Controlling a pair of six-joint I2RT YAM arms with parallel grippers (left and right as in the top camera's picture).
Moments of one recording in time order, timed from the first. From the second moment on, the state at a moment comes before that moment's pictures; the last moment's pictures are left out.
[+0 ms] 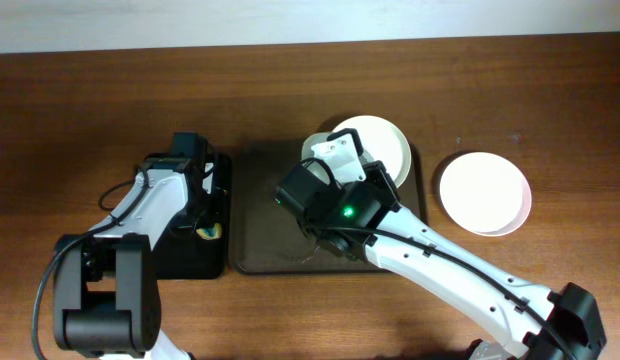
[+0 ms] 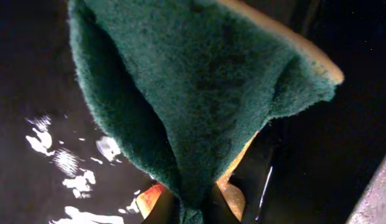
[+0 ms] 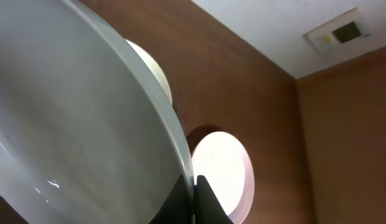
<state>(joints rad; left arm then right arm) -0.07 1.80 1.08 -0.79 -0.02 -0.12 0.87 1.62 1.40 -1.09 0.97 0.42</state>
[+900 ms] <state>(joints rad) -0.07 1.78 1.13 -0.78 -0.01 -0.13 -0.46 1.82 1.39 -1.09 -0.09 0.30</state>
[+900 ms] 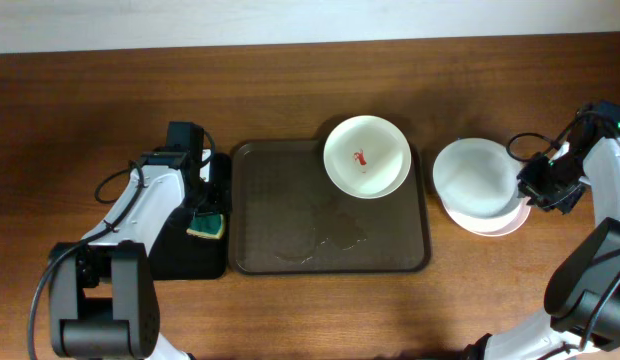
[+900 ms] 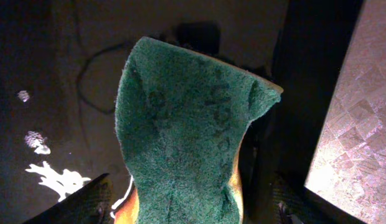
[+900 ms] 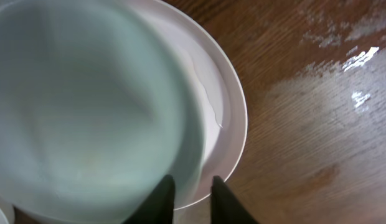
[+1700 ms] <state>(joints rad) -0.07 1.77 1.14 -0.77 -0.01 -0.14 0.11 2.02 1.39 -0.65 -0.07 0.24</state>
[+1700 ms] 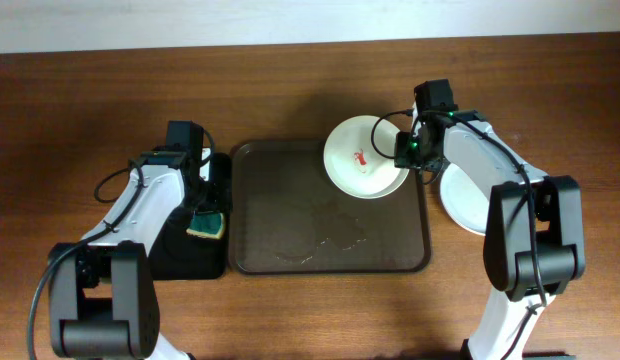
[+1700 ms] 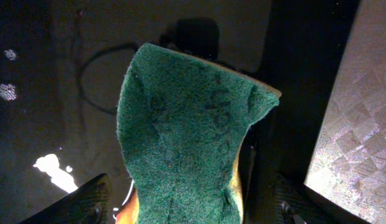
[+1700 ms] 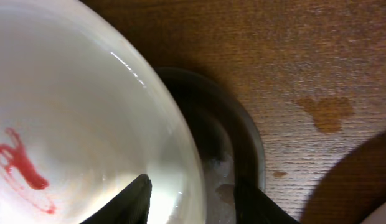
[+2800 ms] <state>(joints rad) -0.07 1.75 1.03 -0.68 -0.01 -0.15 0.23 2.02 1.39 -0.92 -0.19 0.26</state>
